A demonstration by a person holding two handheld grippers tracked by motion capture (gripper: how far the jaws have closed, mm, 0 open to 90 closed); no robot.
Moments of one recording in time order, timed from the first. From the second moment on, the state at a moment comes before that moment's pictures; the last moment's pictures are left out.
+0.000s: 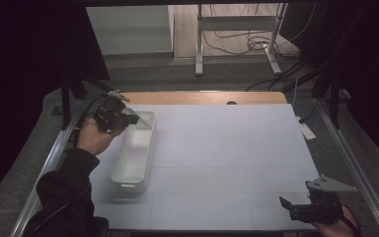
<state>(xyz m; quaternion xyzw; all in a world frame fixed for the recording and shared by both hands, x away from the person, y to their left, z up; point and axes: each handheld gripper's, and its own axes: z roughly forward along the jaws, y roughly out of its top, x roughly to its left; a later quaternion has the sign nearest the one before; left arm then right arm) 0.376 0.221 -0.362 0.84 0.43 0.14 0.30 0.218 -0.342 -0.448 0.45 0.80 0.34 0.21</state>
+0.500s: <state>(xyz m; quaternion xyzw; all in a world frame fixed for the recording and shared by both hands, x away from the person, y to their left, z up) 0.396 0.216 -0.373 0.84 0.45 0.12 0.27 0.217 -0.342 -0.448 0.45 0.80 0.34 0.21</state>
